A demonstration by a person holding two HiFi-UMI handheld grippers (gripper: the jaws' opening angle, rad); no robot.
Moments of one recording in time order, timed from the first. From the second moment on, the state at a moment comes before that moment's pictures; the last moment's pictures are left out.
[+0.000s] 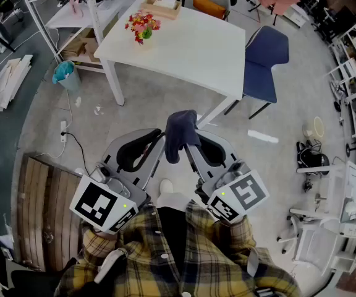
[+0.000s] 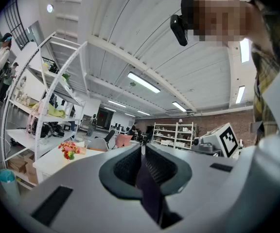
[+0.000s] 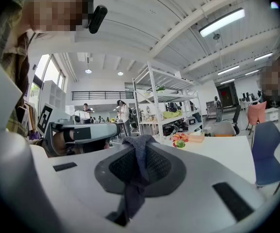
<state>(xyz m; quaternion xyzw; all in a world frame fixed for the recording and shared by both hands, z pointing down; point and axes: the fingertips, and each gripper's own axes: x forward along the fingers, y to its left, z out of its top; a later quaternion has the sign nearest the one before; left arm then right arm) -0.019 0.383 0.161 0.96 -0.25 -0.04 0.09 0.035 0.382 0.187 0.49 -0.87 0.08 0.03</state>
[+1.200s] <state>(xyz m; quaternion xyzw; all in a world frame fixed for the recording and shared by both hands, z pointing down) 0.029 0.398 0.179 0.95 -0.30 -0.04 0.10 0.094 0.393 0.204 0.47 -0.88 0.10 0.02</state>
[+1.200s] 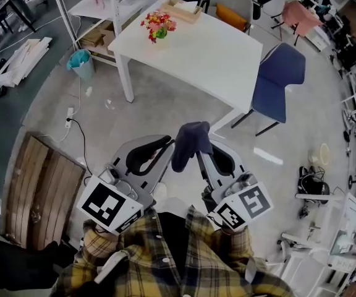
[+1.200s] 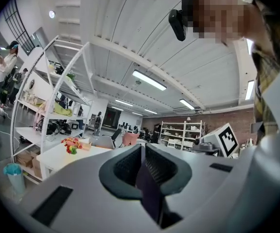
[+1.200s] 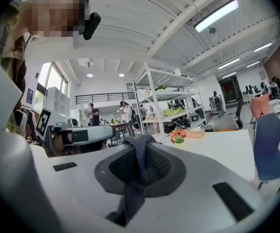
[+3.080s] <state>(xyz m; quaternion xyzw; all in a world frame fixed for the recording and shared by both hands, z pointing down) -0.094 0.066 0.217 0.96 -0.23 -0.02 0.13 0.020 0.075 0.233 0.59 -0.80 0.14 0.02</state>
